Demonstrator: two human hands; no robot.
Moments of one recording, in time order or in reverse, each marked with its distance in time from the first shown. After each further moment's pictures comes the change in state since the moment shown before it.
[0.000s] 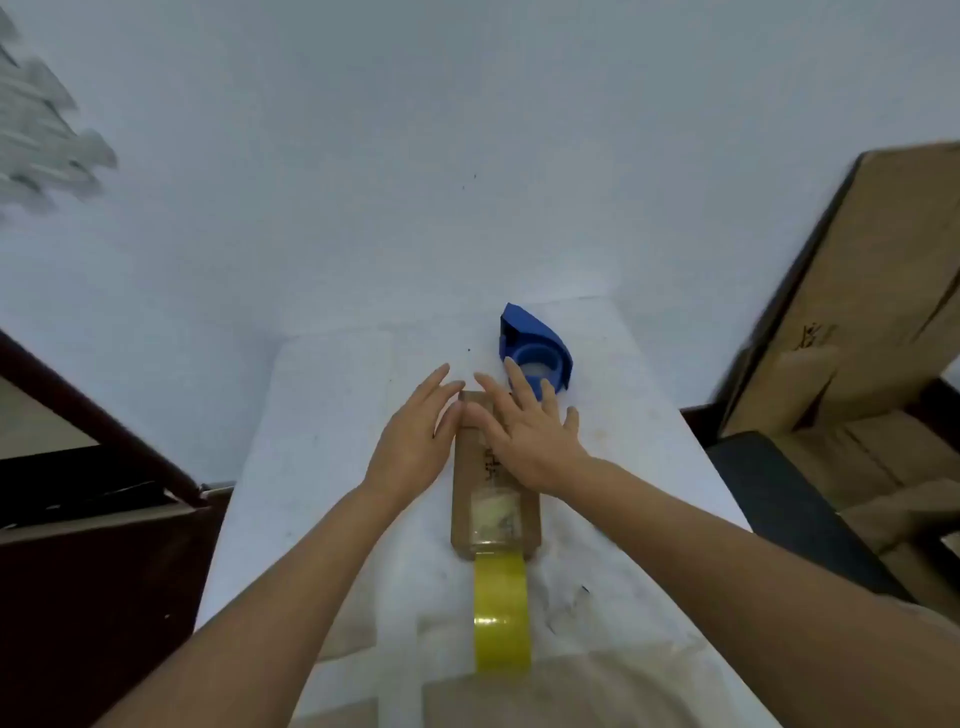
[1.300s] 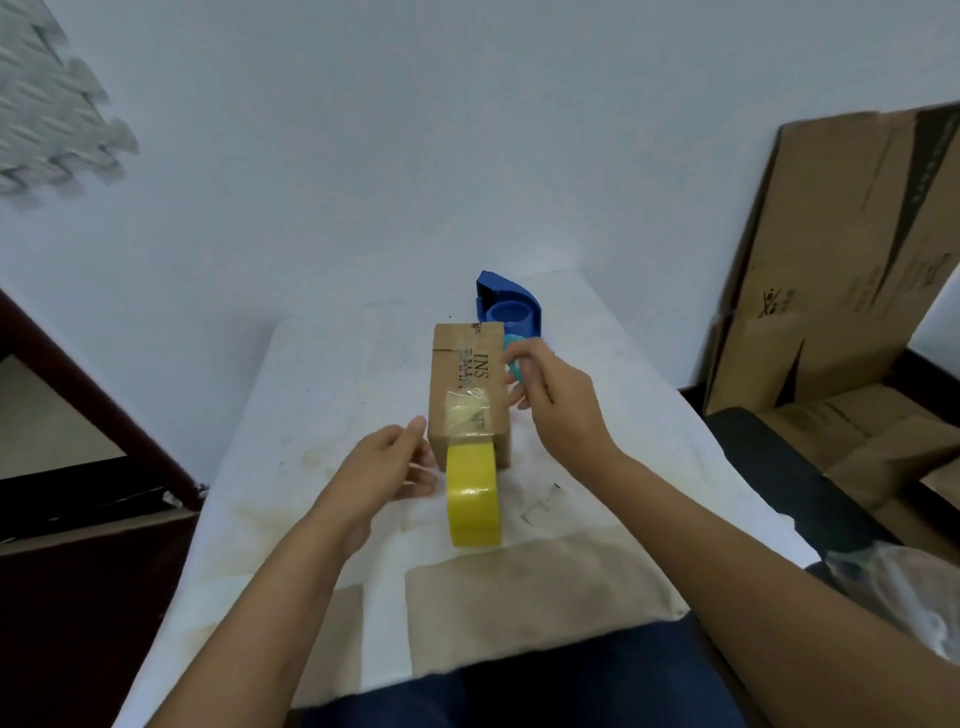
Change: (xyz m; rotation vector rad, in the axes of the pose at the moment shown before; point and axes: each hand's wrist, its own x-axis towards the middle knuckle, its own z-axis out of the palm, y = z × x) left_hand -0.136 0.026 0.006 -0.600 -0.080 -0.537; right_hand -0.099 0.047 0.024 0.456 0.524 -0.360
